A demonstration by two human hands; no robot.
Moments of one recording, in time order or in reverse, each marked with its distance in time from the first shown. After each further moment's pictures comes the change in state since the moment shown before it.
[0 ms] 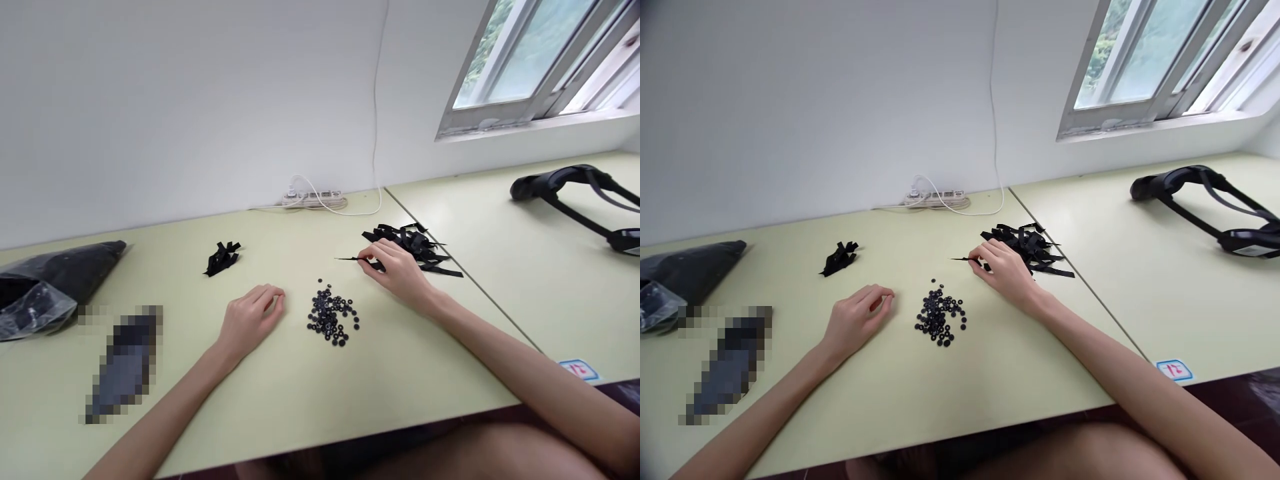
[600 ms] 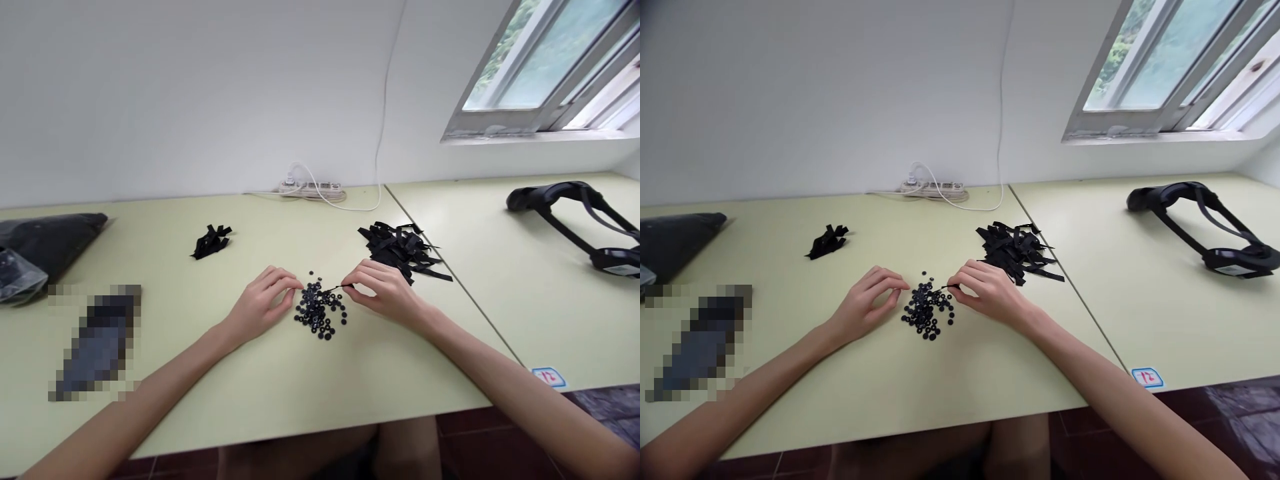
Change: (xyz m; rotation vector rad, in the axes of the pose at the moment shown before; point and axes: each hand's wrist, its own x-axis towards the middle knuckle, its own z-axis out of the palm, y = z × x) left_hand 0.027 0.022 0.019 -0.398 0.007 0.137; right_hand -0.009 -0.030 -0.009 0.134 -0.049 -0.271
